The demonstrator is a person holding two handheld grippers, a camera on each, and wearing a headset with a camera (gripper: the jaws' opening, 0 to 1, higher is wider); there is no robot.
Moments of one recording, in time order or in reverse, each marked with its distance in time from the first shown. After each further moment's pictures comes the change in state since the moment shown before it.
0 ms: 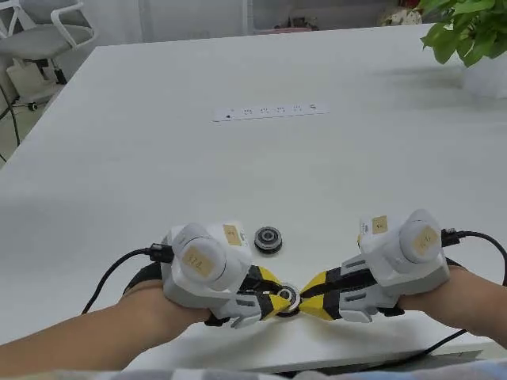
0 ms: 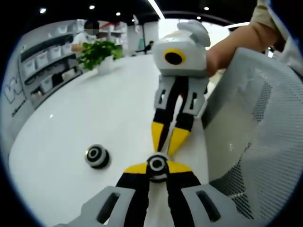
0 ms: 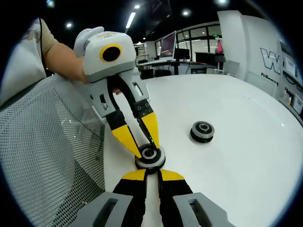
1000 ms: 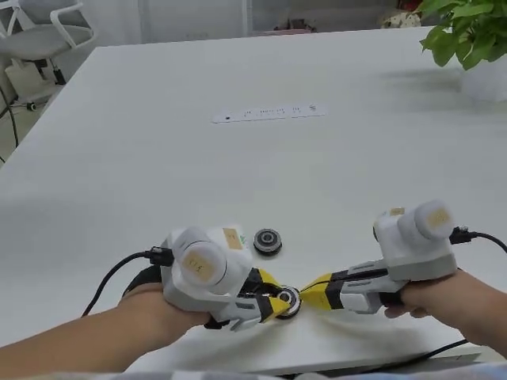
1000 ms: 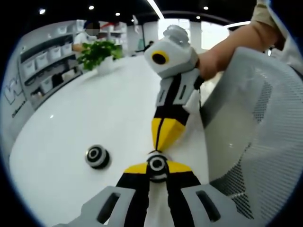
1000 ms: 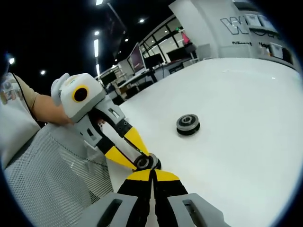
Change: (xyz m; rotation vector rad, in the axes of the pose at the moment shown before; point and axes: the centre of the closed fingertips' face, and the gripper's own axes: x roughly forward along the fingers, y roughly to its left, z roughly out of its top) left arm 0.000 -0.001 0.000 0.007 0.002 0.003; right arm -0.007 -0.008 0.010 0.395 -0.142 0.026
